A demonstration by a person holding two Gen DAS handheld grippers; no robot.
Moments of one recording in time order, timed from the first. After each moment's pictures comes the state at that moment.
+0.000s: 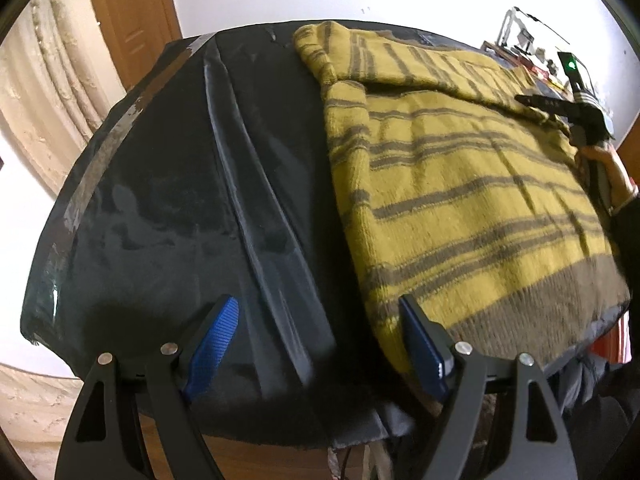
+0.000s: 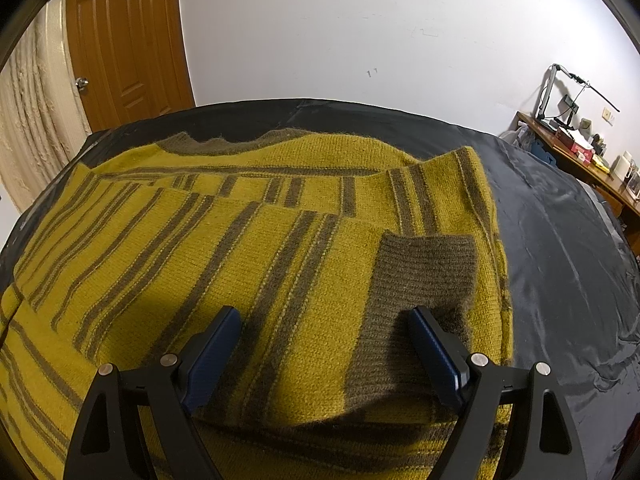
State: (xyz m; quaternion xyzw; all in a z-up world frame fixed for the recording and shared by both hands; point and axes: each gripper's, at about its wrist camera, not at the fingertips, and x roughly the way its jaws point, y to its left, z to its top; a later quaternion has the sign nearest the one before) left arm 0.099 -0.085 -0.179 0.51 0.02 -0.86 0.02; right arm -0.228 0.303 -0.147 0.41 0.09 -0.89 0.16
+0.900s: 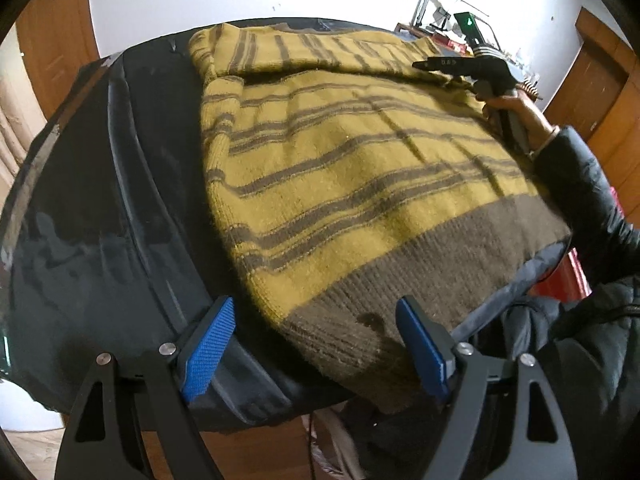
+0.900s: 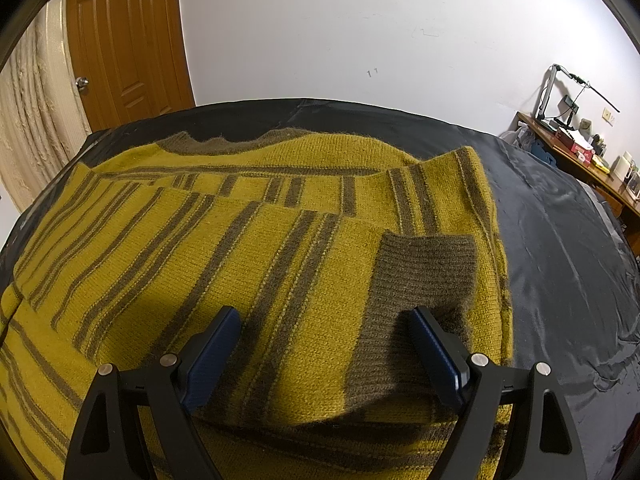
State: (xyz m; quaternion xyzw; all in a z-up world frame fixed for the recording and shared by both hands) left arm 0.117 -0.043 -0.178 0.51 0.01 -0.85 -0.13; right arm -0.228 0.302 -0.147 0.41 0.09 -0.89 0.16
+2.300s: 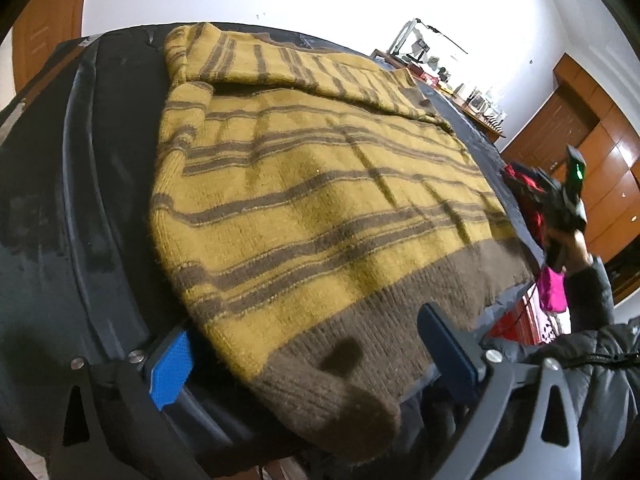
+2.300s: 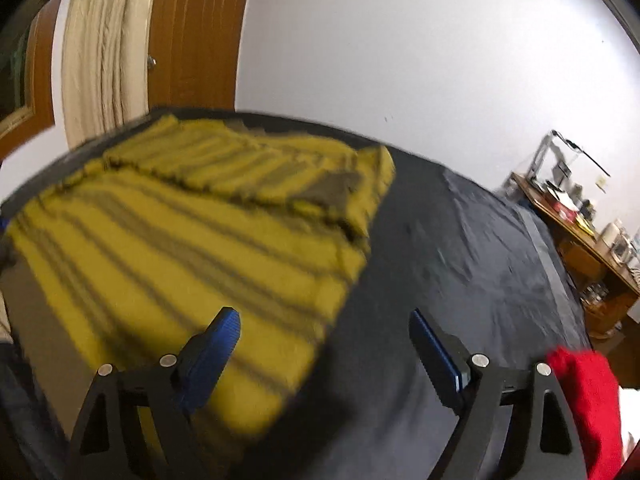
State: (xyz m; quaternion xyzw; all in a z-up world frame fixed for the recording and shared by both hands) left arm 0.097 -0.035 -0.186 0.48 0.11 -0.85 -0.18; right arm -0.040 0.446 -0.114 0.33 0.18 -0.90 0.21
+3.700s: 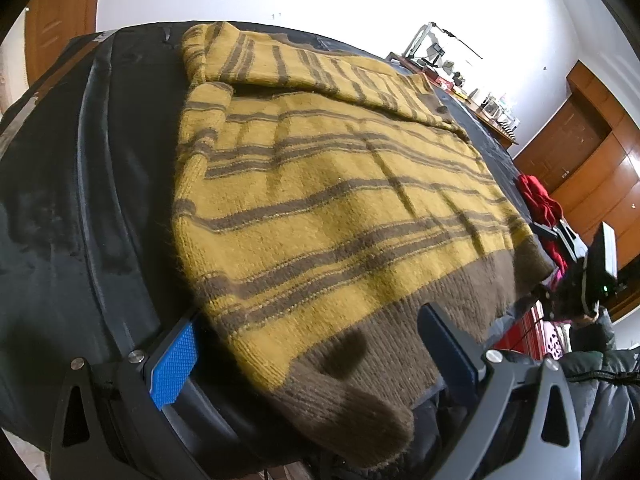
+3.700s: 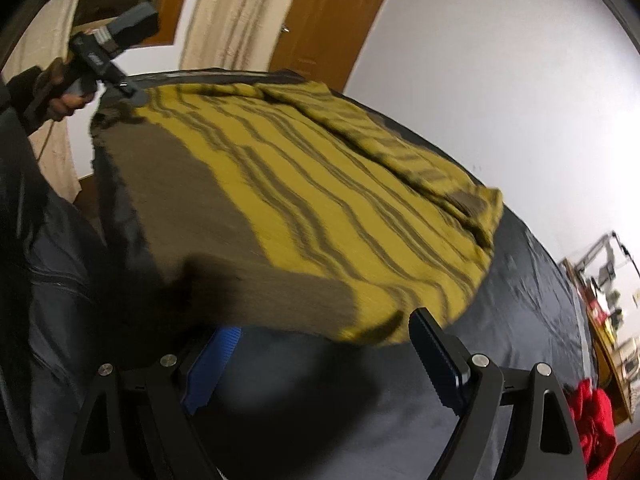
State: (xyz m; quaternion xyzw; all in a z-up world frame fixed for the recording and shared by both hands) left arm 0.097 -0.037 -0.187 0.48 0.12 -0.85 -0.15; right arm 0.084 0.380 -0.158 0.26 0.31 -0.84 0.35
